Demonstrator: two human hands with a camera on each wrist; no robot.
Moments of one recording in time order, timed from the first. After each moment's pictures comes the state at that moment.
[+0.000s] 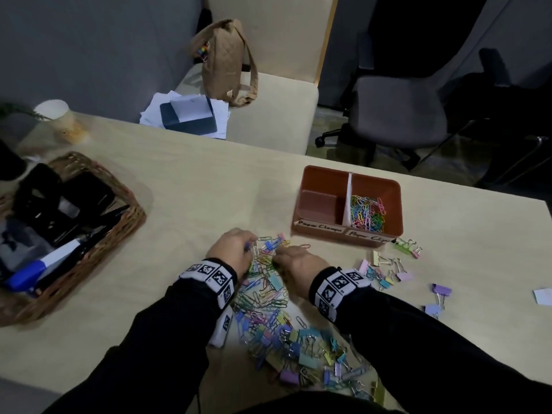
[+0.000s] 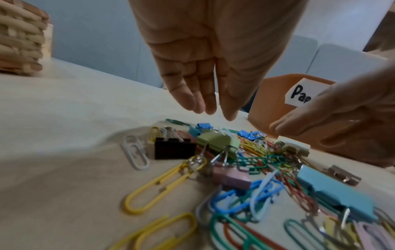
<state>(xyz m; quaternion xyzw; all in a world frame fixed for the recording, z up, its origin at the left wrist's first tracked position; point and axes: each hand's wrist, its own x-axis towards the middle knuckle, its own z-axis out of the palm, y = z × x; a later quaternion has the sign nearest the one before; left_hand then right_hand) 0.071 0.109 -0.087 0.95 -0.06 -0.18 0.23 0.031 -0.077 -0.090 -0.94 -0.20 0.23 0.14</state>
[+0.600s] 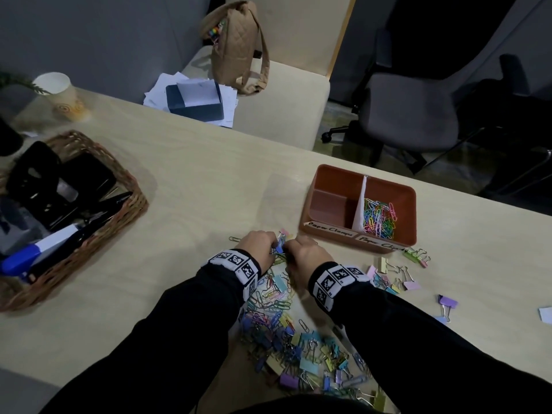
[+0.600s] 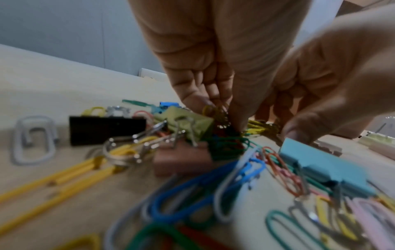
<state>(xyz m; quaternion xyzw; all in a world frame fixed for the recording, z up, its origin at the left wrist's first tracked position) 0.084 0.077 -0.097 0.94 -0.11 -0.25 0.19 0.054 -0.070 -0.098 -0.96 -0.11 0.22 0.16</state>
